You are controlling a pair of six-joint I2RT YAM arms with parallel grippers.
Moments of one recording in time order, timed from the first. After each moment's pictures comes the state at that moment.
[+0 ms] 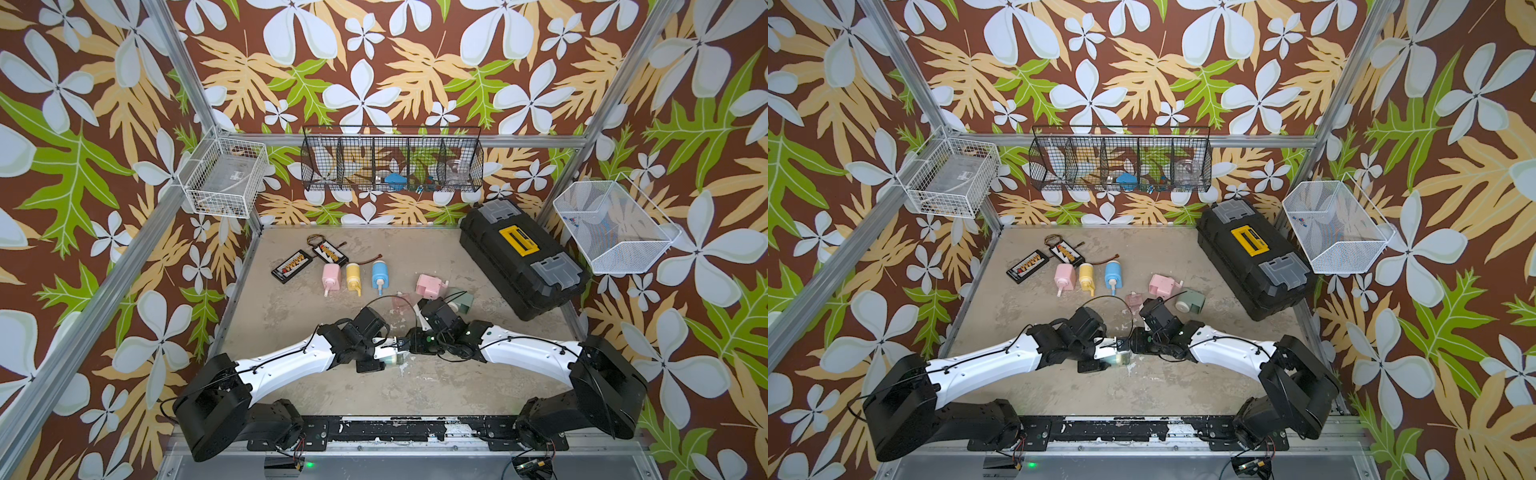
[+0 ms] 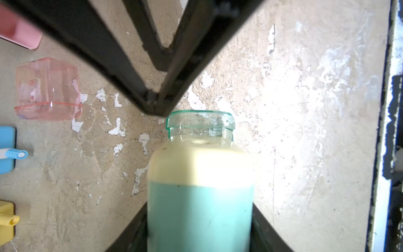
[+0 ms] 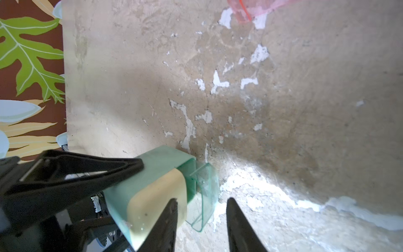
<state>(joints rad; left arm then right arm) -0.82 1.31 0.72 -0.48 0.12 0.64 0.81 1.47 0.75 -0.20 -0.22 0.82</state>
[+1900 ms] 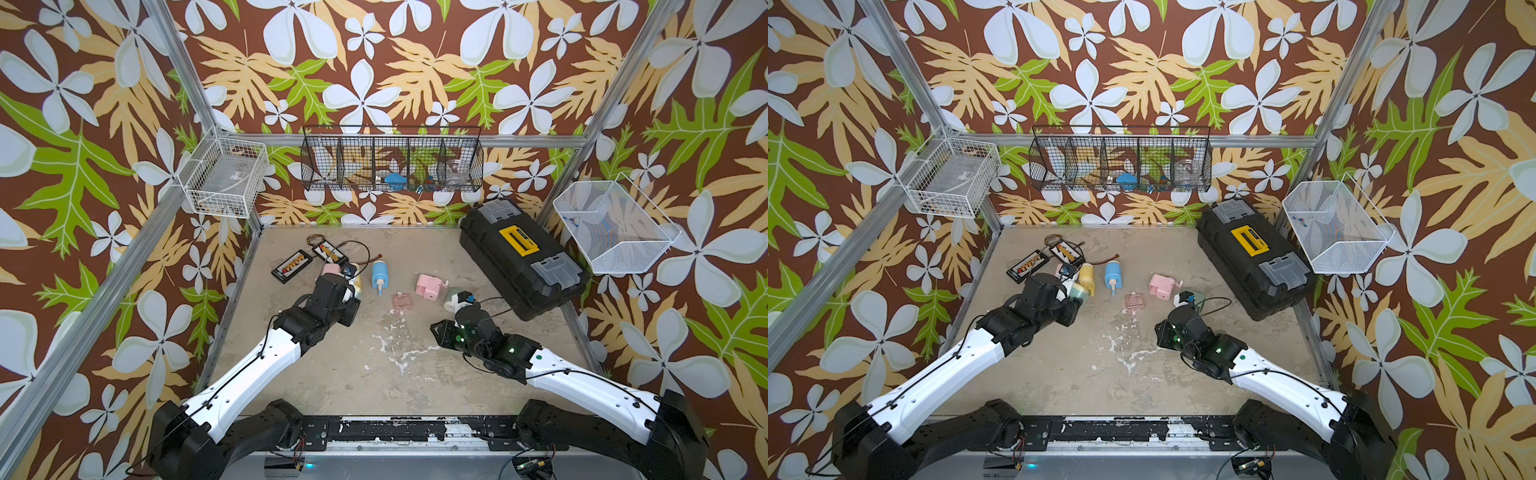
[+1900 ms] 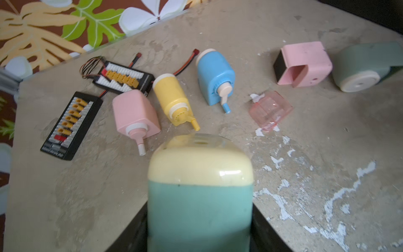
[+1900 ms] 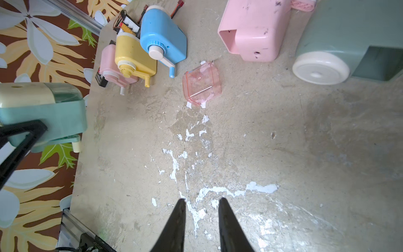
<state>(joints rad) -0.50 1.11 0.89 -0.54 -0.22 -0.06 0.79 1.07 0.64 -0.29 0.09 0.89</state>
